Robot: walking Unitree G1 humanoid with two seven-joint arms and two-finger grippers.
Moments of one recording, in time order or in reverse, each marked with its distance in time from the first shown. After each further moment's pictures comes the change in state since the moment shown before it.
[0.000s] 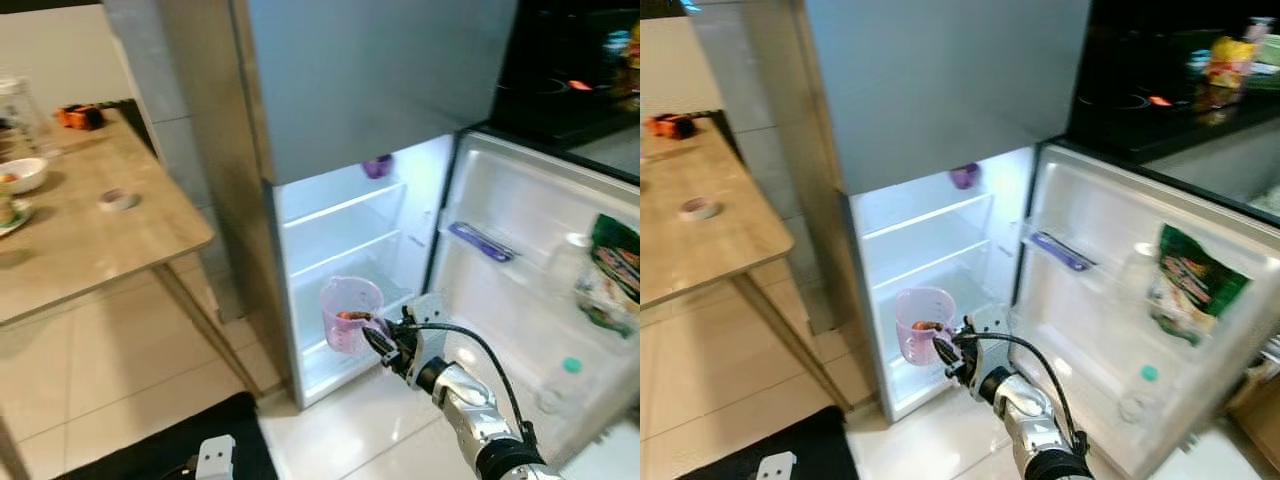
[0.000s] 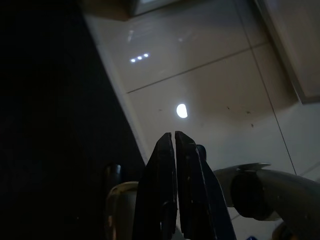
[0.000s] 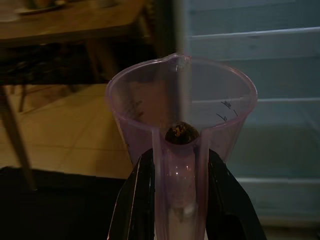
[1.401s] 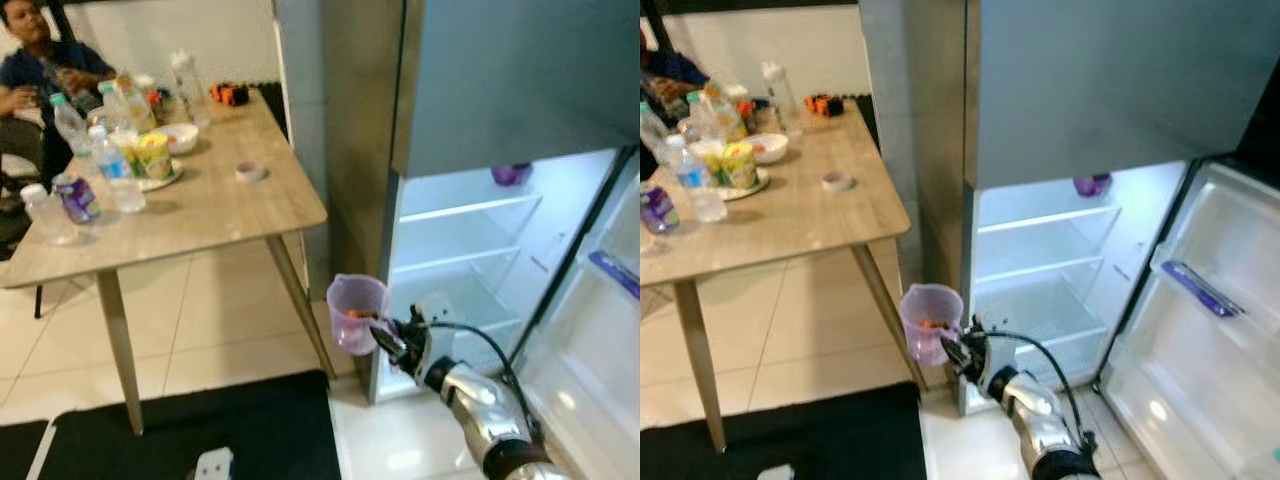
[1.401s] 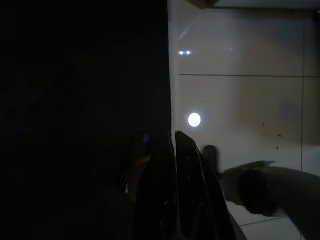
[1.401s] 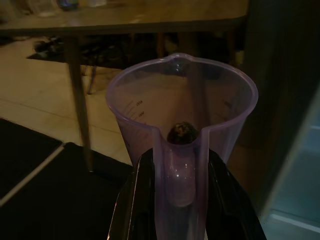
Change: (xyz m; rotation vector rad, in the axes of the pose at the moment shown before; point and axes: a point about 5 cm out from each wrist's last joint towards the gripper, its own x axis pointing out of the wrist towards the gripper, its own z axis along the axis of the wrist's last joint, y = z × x) left arm -0.004 0.002 -0.013 -0.025 0.066 0.014; right arm -0.005 -0.005 -0.002 0.006 0.008 -0.002
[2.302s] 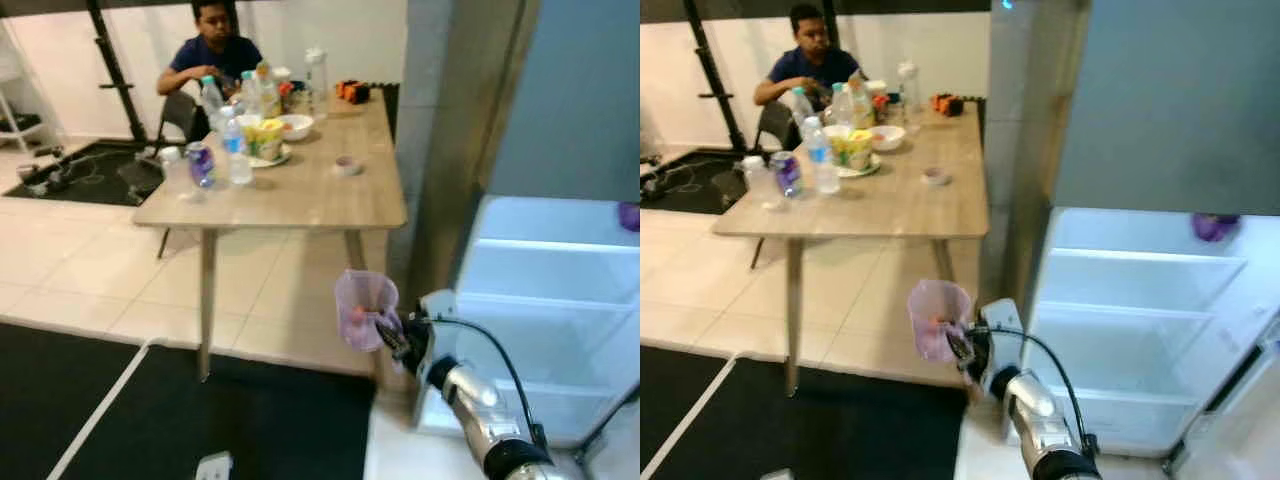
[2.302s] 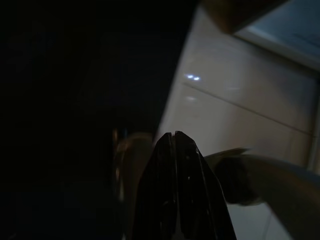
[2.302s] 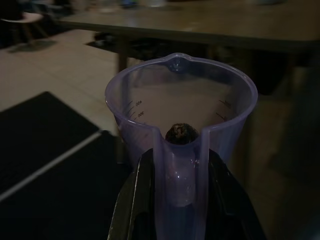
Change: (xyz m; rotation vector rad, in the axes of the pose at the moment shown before) left arm -0.001 0.000 -0.003 -0.019 0.007 -0.004; right arm -0.002 -0.011 0.003 0.014 -0.015 -0.095
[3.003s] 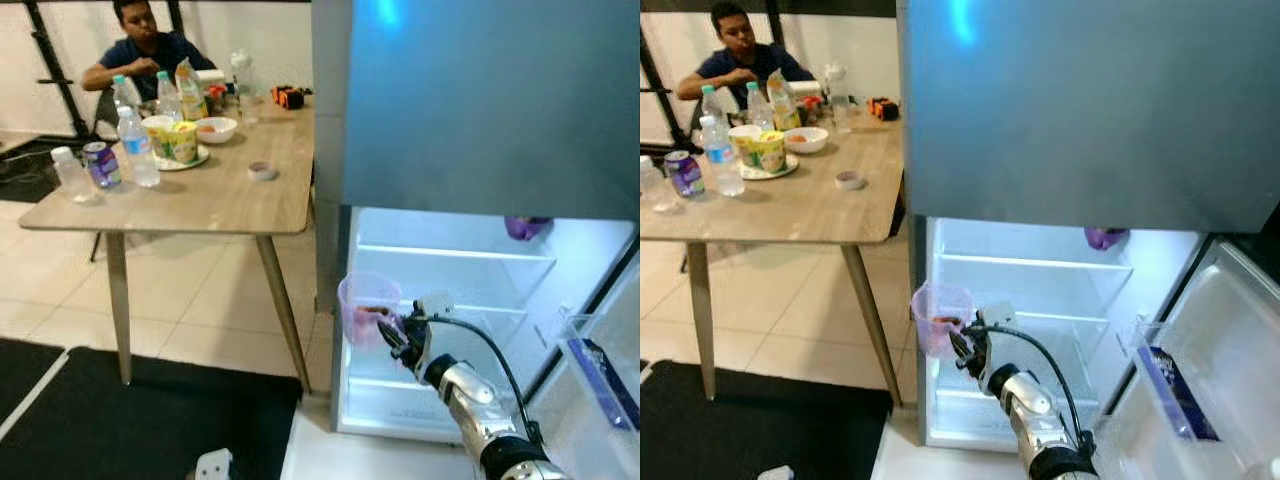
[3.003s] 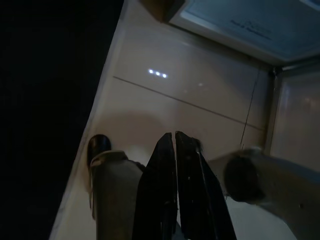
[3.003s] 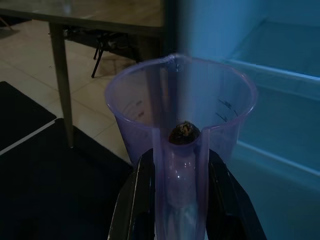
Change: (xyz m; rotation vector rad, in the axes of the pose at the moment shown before) left arm 0.000 -0.001 0.000 -0.006 0.001 -0.001; right arm 0.004 -0.002 0.002 -0.038 0.022 -0.074
